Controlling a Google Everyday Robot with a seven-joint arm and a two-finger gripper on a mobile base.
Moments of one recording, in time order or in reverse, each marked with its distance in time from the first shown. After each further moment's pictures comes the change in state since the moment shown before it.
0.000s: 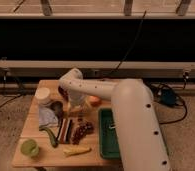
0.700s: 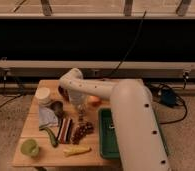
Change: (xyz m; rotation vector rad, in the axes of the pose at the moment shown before) arm 0.004 0.006 -0.002 -0.005 0.003 0.004
